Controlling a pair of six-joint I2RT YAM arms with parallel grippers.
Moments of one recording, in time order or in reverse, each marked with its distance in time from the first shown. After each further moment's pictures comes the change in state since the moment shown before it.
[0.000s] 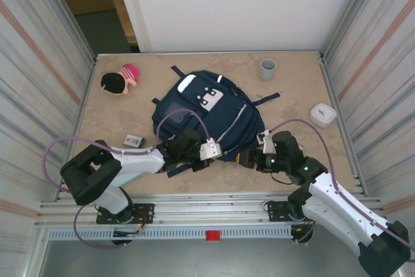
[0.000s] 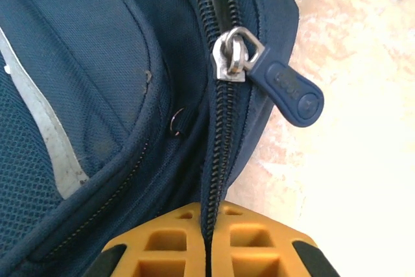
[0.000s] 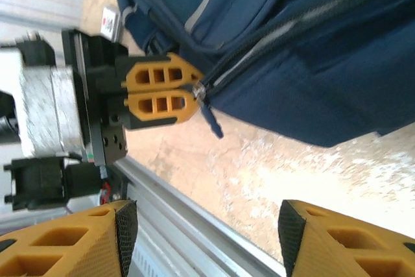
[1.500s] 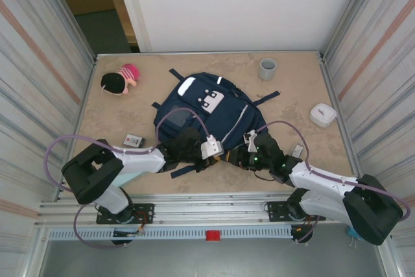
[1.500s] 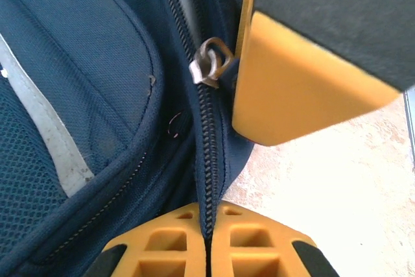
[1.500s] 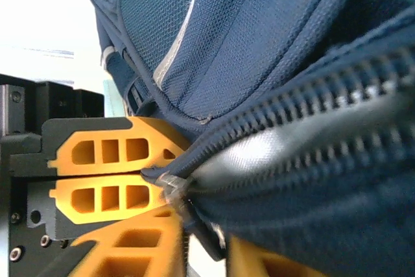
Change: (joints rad) left arm 0.005 0.011 0.000 0.060 0.111 -0.113; right arm 0.121 0.387 -0.092 0.548 0.131 0.177
